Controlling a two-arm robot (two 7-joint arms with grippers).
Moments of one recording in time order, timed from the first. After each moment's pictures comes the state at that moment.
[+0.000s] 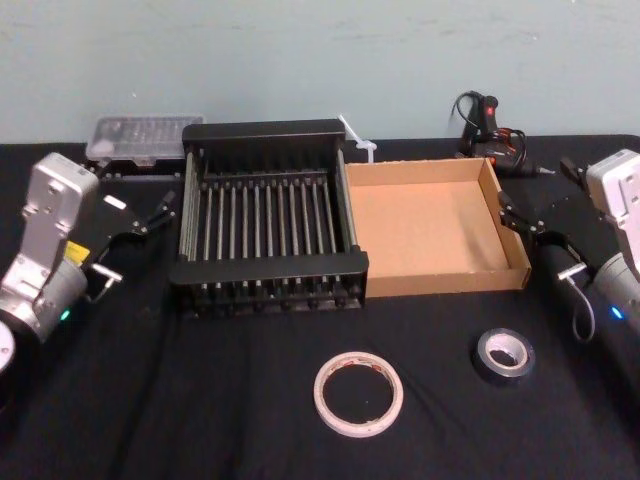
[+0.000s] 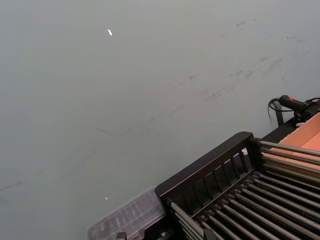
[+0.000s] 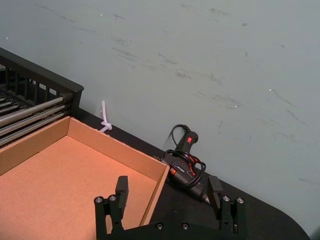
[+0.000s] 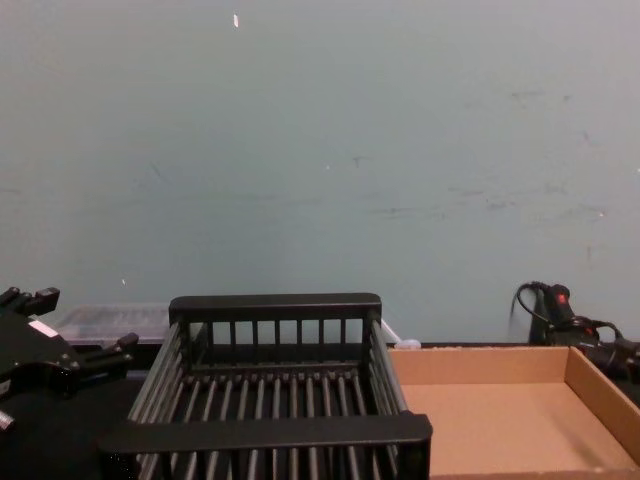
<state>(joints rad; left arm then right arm) -0.20 0.60 0.45 -1.41 -0.25 -0.12 0.03 0.20 0.60 -0.45 -1.41 0.25 -0.12 -0.03</state>
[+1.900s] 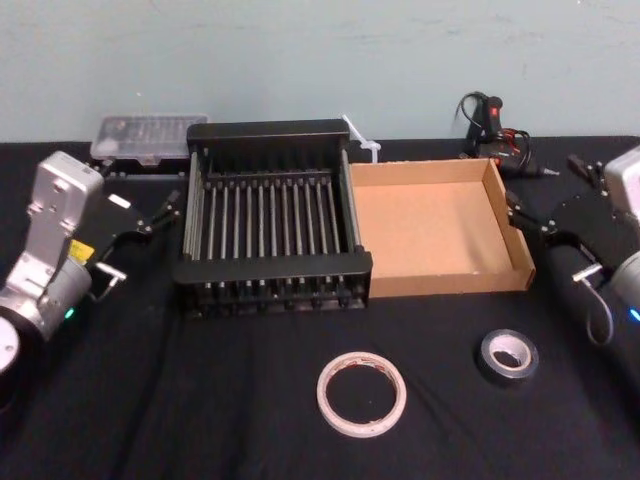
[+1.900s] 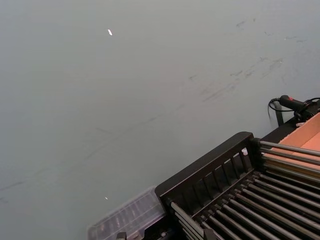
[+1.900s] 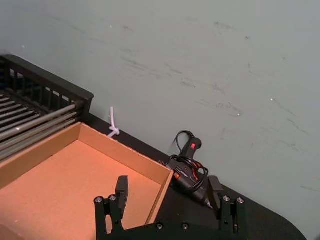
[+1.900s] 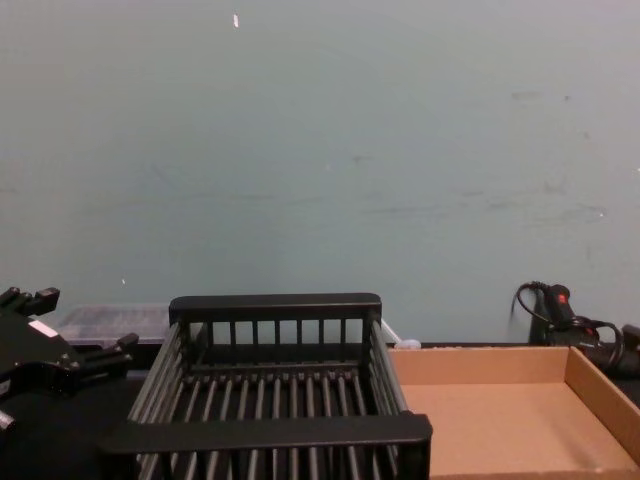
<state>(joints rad) -0.20 0.60 0.45 -1.41 -0.25 -0.12 0.03 0.14 0.64 -0.40 -1.52 0.27 -0.08 0.02</state>
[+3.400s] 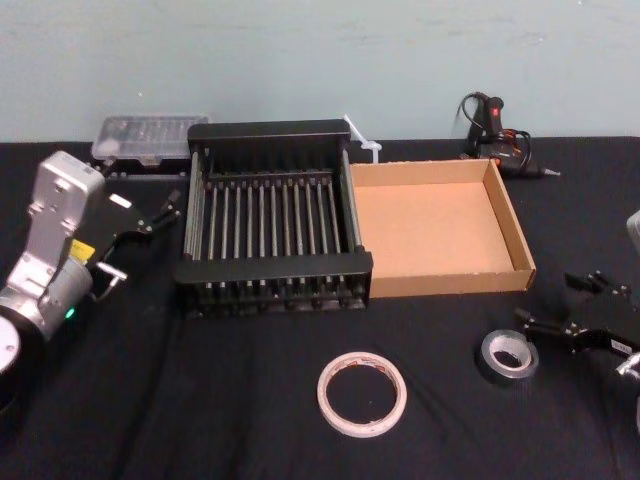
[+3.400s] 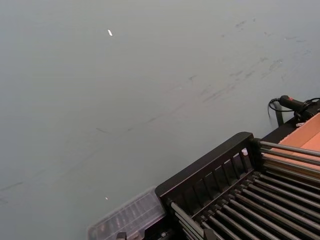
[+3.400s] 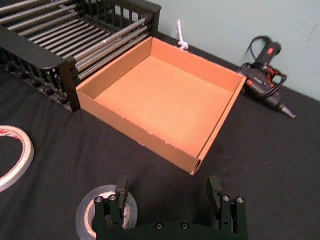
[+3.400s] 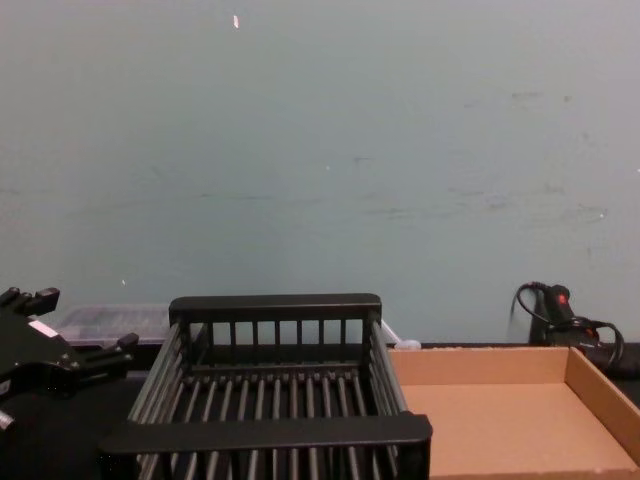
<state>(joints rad) -0.20 0.60 0.45 -1.41 -0.25 -0.12 0.03 -0.11 0.79 -0.23 -1.78 0.46 0.32 0.28</state>
